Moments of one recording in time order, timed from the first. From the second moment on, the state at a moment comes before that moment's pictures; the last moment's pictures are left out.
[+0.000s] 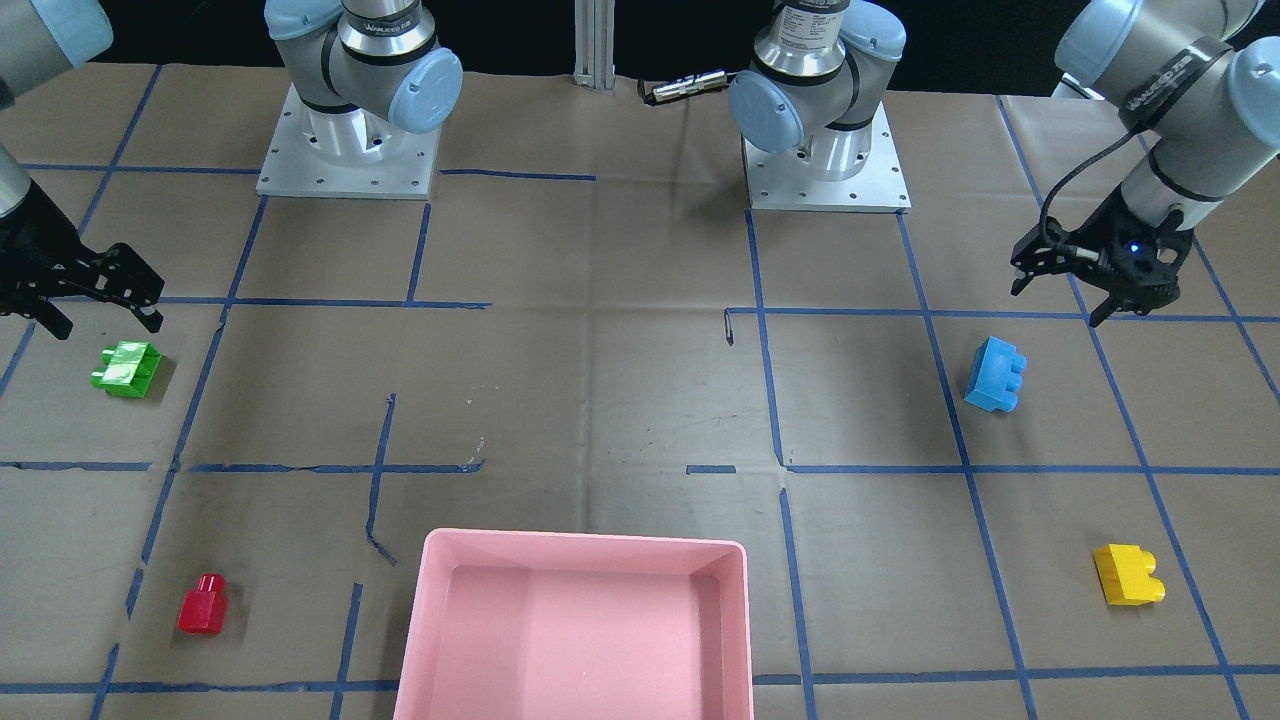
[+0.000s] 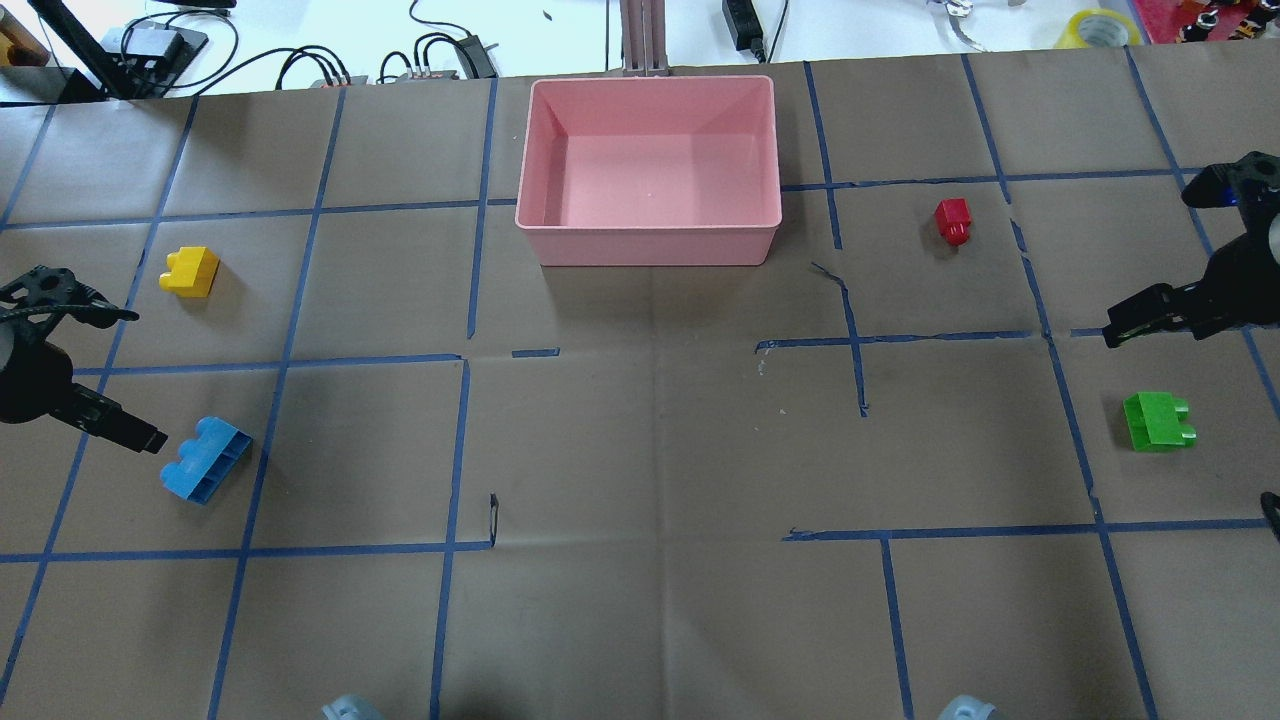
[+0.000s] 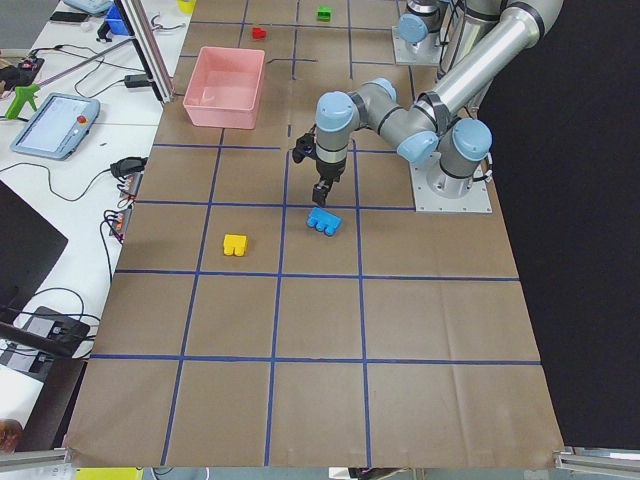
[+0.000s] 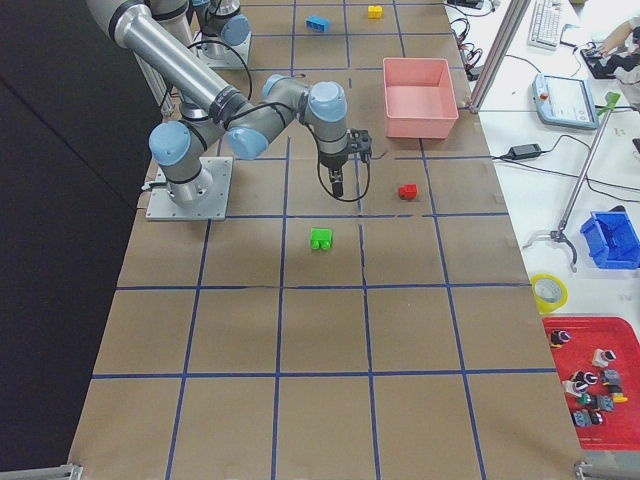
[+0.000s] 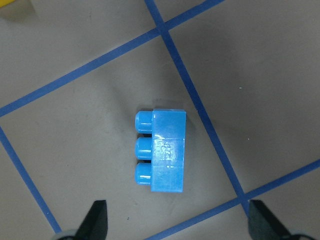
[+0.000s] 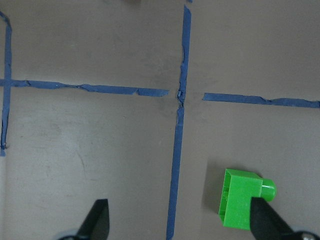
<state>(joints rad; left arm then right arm) -0.89 -1.54 -2.13 -1.03 1.56 1.11 0.95 -1.58 2.07 -2.12 -1.44 -0.69</state>
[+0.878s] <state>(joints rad) -0.89 -1.72 -2.25 -0.68 1.53 1.09 0.82 -1.40 2.12 -2.31 -1.43 -0.73</state>
